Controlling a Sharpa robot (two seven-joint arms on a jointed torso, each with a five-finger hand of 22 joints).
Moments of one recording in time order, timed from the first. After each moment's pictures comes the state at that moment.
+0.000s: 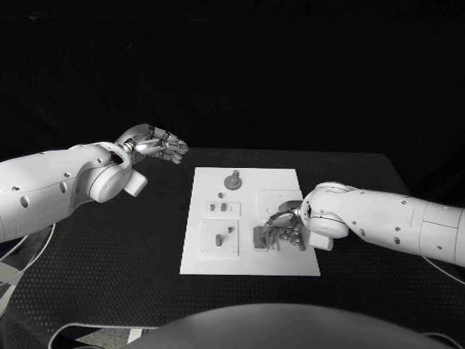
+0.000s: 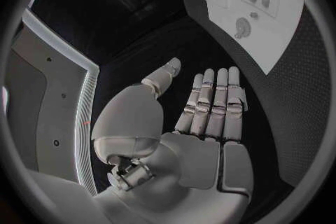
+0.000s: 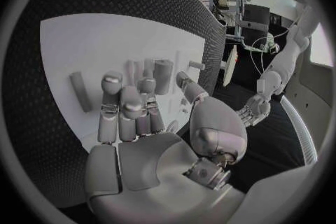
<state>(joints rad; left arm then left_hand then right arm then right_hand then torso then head) 1.26 -0.78 -0.16 1.24 -0.44 -0.15 0.15 1.05 -0.08 0.50 -0.23 0.05 0.81 0.21 0.26 0.49 1.06 0.16 0.08 0.13 0.81 0.18 0.36 0.51 0.07 0.88 0.08 0.07 0.78 1.06 -0.66 -0.18 1.31 -0.85 0.13 -0.49 0.62 -0.12 0.58 -0.22 0.11 1.01 0.09 0.22 0.66 1.16 -0.02 0.98 1.05 1.27 -0.12 1.39 0.92 0.22 1.17 -0.05 0.95 1.31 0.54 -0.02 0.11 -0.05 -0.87</state>
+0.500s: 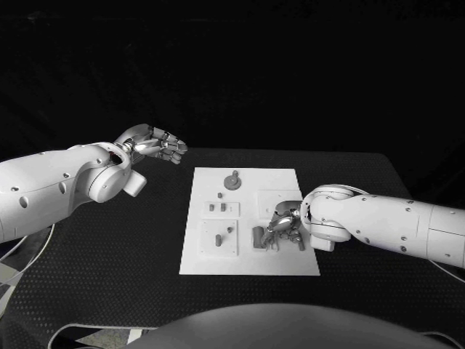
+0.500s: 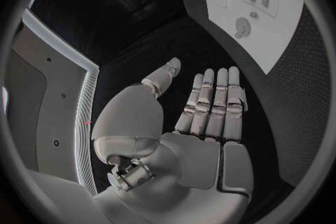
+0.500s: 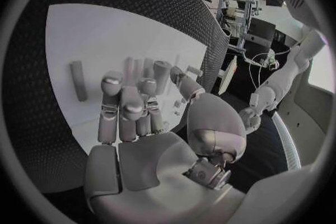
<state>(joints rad) 1.26 -0.77 -0.16 1.24 -0.44 -0.15 0.15 1.05 -0.08 0.50 -0.23 0.05 0.81 0.21 0.26 0.49 1.06 0.16 0.08 0.13 0.81 0.18 0.36 0.51 0.07 0.88 0.08 0.07 0.78 1.06 -0.70 -0.18 1.38 -1.01 0.10 -0.46 0.75 -0.11 0.59 -0.29 0.11 1.05 0.08 0.25 0.68 1.19 -0.03 1.00 1.05 1.29 -0.13 1.39 0.91 0.22 1.18 -0.05 0.95 1.31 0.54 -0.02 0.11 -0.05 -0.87</state>
